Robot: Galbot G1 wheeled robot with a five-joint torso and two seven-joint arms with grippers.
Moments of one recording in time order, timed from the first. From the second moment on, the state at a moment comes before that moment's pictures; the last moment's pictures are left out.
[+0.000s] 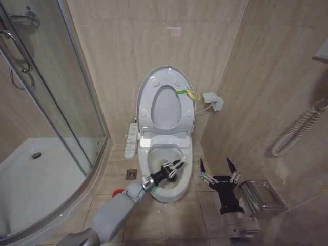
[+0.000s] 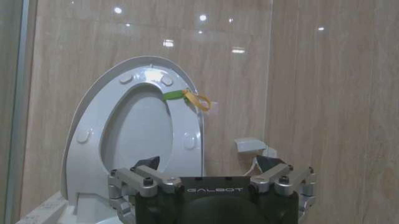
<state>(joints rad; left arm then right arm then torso) 0.58 -1.33 0.37 -1.01 -0.51 -0.73 0.53 -1.68 1.38 0.46 2.27 0.01 0.13 0.22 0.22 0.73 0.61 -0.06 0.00</state>
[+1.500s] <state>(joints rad) 0.60 -1.32 0.37 -0.93 -0.62 -0.76 0.56 -1.68 1.38 0.46 2.27 0.01 0.13 0.22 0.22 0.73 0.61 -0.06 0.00</state>
